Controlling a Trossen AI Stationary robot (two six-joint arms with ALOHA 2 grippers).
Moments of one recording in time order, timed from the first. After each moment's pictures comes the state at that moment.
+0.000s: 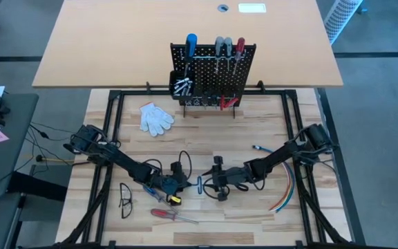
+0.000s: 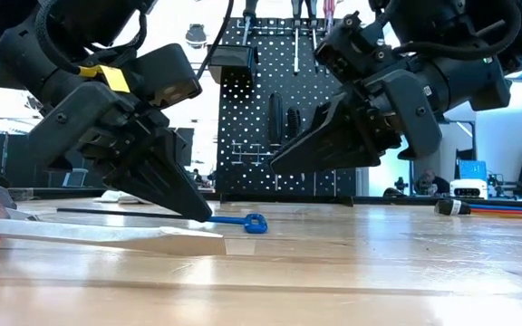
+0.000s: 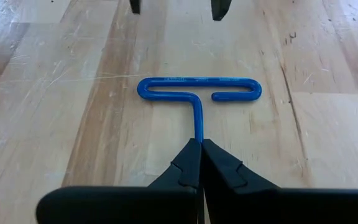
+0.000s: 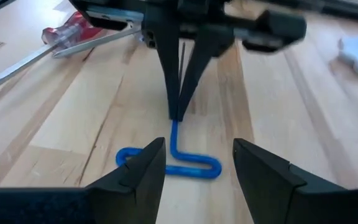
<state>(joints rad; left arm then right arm) -0.42 1.81 0.73 0.38 -0.37 -0.30 0.33 1.89 0.75 0.66 0.28 -0.01</state>
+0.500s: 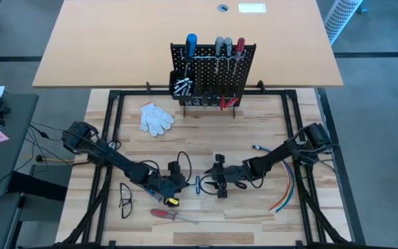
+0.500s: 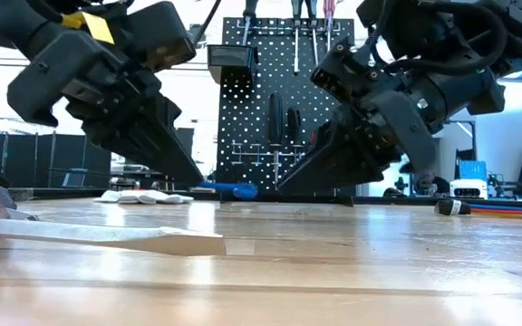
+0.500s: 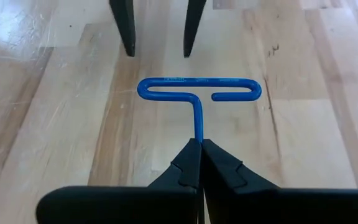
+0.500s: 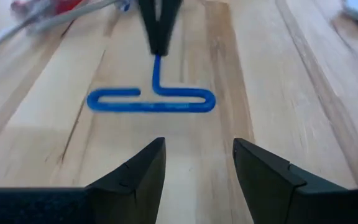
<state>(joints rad) -0.46 1.70 0.79 0.16 -0.43 -0.29 0.31 1.89 0.75 0.57 0.27 0.06</state>
